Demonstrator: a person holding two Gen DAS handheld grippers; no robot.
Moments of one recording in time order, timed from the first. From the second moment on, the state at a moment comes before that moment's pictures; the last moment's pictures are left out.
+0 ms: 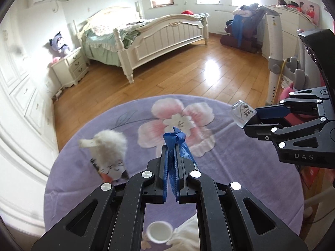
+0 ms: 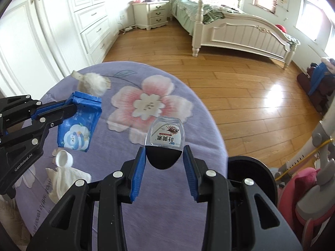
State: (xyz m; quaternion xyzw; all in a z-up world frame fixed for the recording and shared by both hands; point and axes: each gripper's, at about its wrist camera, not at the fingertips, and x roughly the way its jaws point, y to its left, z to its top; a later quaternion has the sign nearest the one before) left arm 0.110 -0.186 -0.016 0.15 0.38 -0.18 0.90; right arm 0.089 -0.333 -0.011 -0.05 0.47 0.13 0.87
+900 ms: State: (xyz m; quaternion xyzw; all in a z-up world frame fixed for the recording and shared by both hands) left arm 0.121 -0.427 -0.041 0.20 0.37 -0.33 0.85; right arm 0.066 -0.535 -0.068 0.03 0.51 -0.02 0.86
